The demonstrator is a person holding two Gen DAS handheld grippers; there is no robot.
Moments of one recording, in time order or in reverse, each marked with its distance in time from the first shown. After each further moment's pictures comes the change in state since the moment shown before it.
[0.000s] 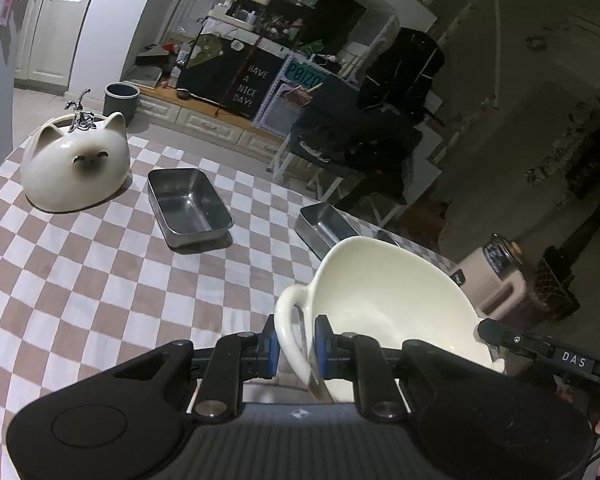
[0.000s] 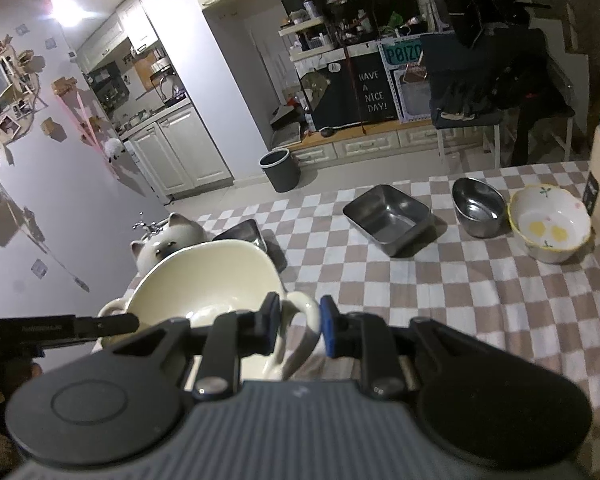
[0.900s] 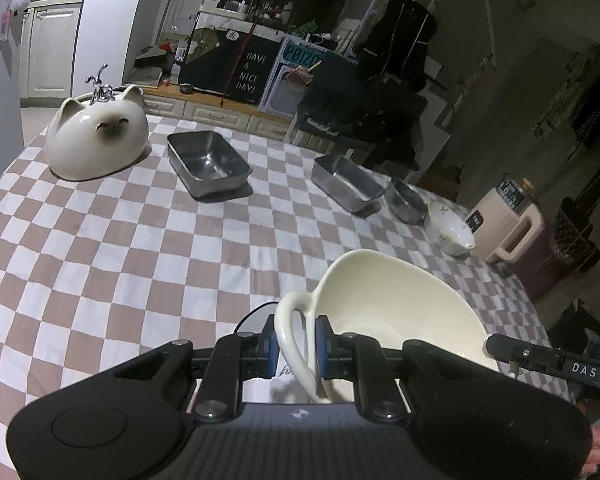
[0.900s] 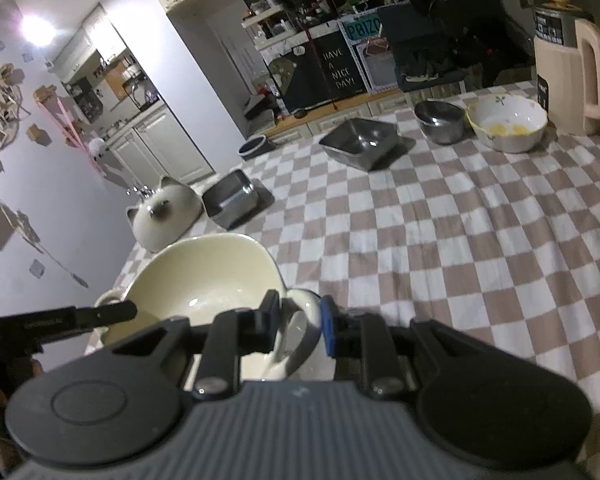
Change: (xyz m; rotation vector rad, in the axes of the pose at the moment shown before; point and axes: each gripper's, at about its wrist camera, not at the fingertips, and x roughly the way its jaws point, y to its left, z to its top) left arm -0.010 0.006 -0.067 0.110 0.051 0.081; right arm -0.013 -0.001 -0.093 0.150 0.041 -0.032
